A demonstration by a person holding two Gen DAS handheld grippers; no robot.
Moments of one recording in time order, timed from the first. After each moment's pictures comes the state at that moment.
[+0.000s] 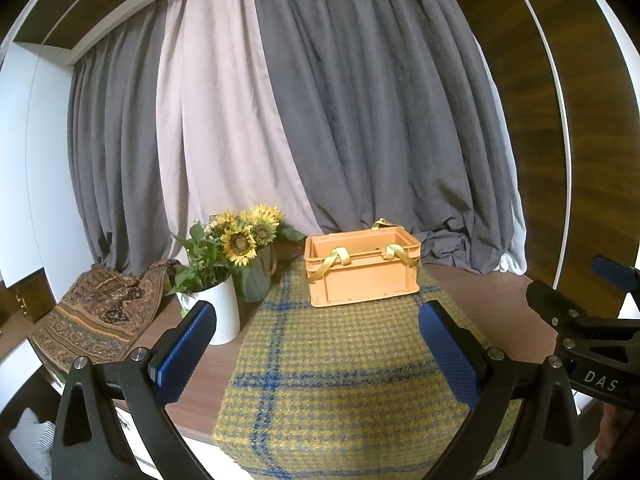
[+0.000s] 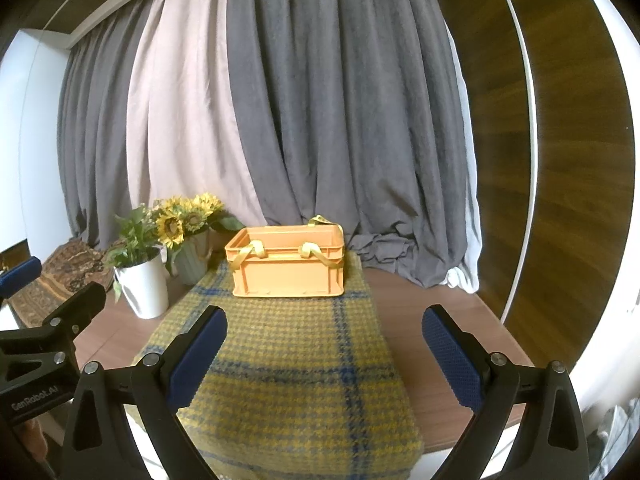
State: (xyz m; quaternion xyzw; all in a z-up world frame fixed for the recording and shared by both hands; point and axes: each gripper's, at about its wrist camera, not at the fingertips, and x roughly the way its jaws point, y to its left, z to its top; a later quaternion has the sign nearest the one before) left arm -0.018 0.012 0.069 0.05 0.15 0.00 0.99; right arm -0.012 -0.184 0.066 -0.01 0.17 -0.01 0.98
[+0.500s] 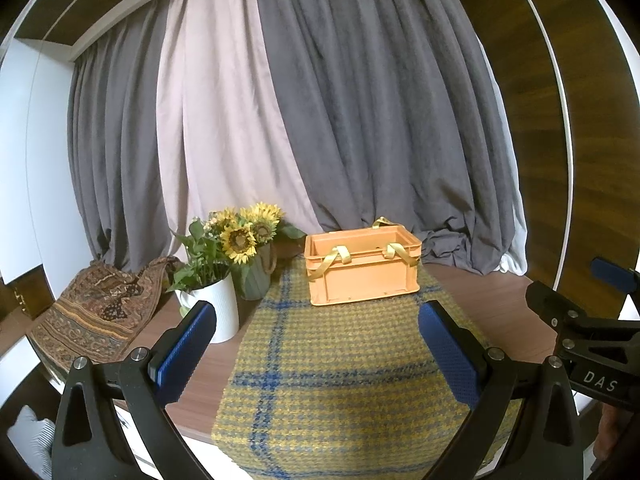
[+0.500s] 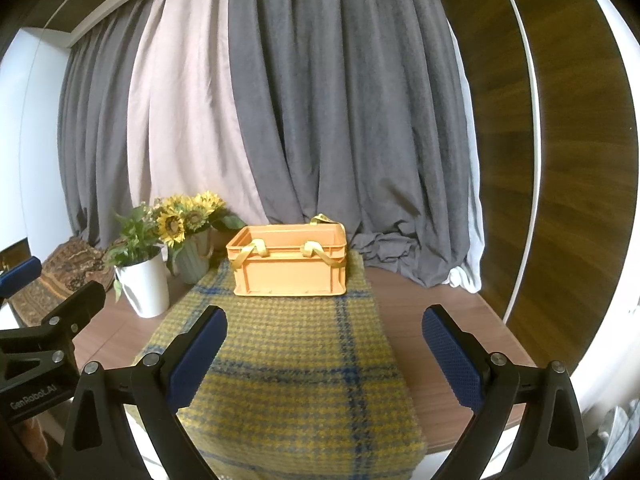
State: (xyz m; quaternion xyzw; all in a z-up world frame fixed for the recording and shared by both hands) left arm -0.016 0.010 0.068 0.05 0.16 0.00 0.99; right arm -0.012 -0.181 0.064 -0.01 0.18 -0.01 0.98
